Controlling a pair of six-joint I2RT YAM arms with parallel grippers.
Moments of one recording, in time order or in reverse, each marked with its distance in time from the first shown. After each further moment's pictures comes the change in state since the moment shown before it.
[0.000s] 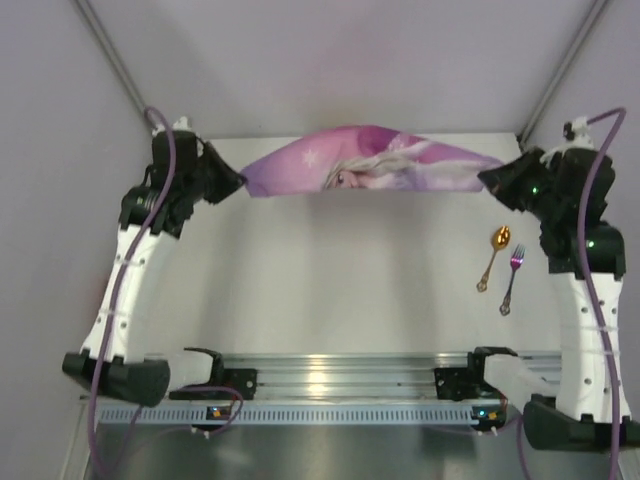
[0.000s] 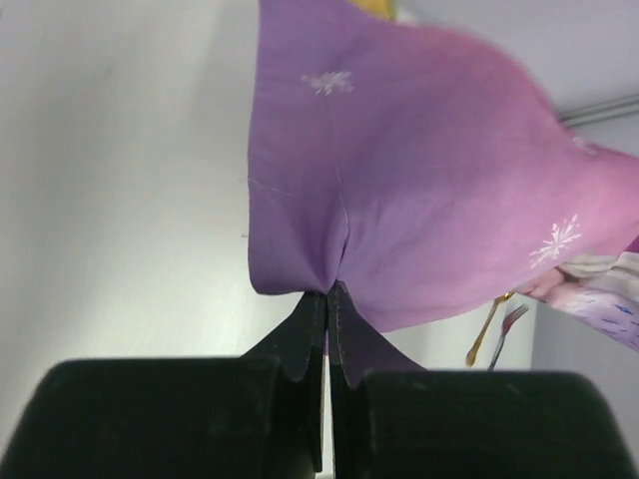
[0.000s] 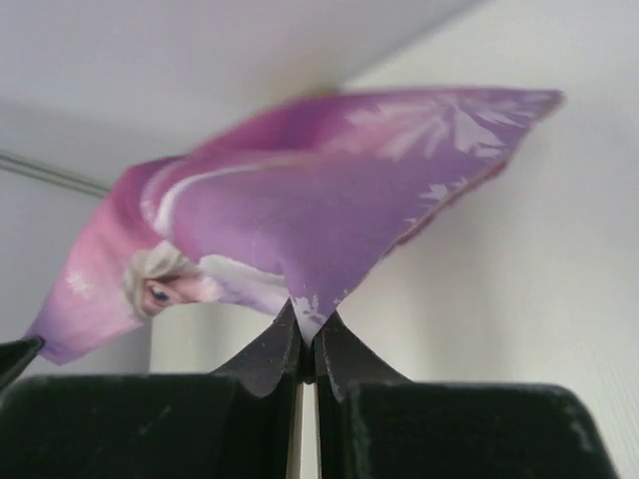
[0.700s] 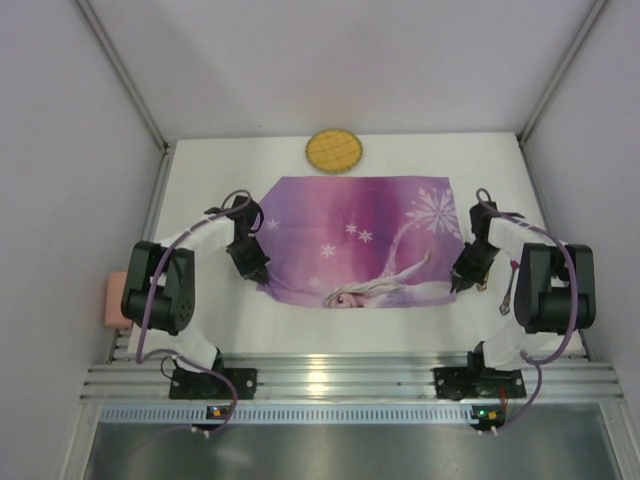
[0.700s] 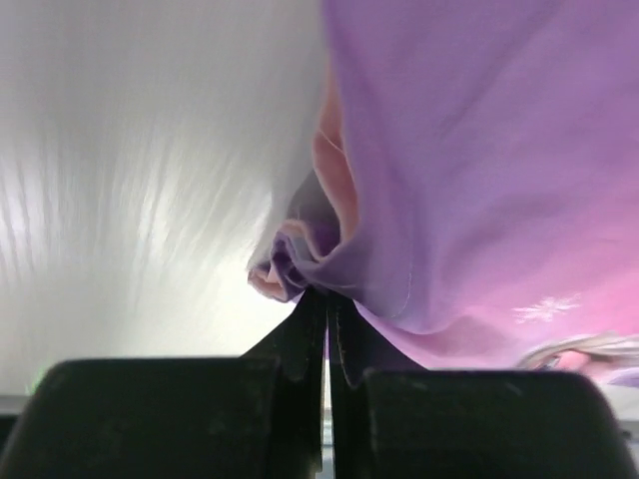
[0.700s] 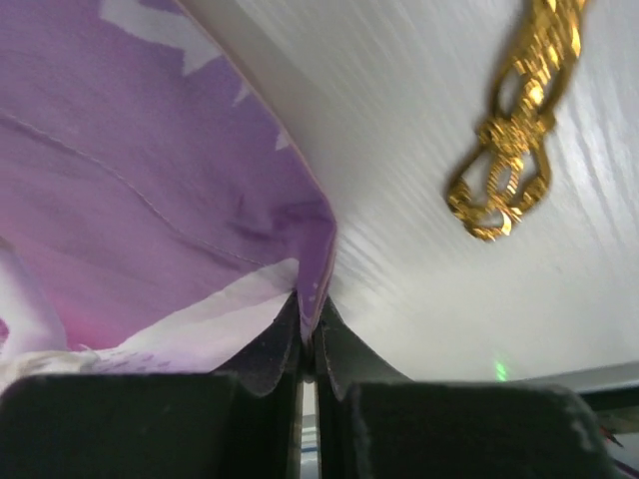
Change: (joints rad) left arm -0.030 0.221 -0.810 0.069 0.052 -0.059; right arm -0.004 0.478 -0.680 -0.118 0.190 -0.069
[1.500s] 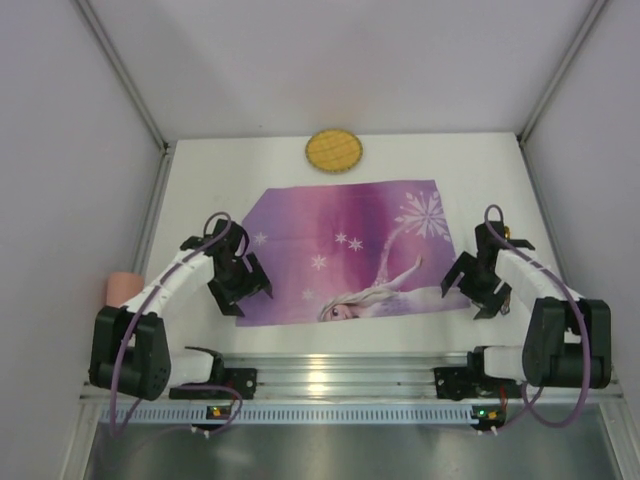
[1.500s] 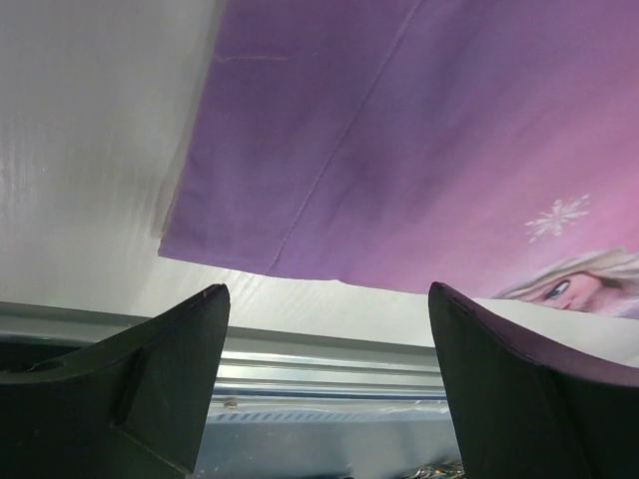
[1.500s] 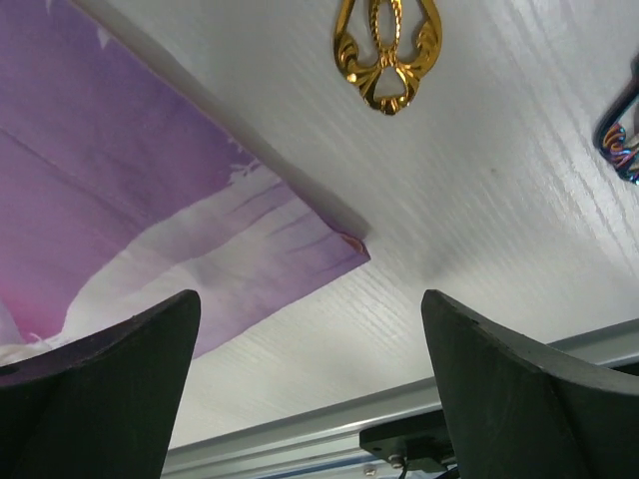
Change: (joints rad) left arm 0.004 -0.336 -0.123 -0.117 0.012 -0.019; right arm 0.014 -0.296 -0.181 0.013 0.031 0.070
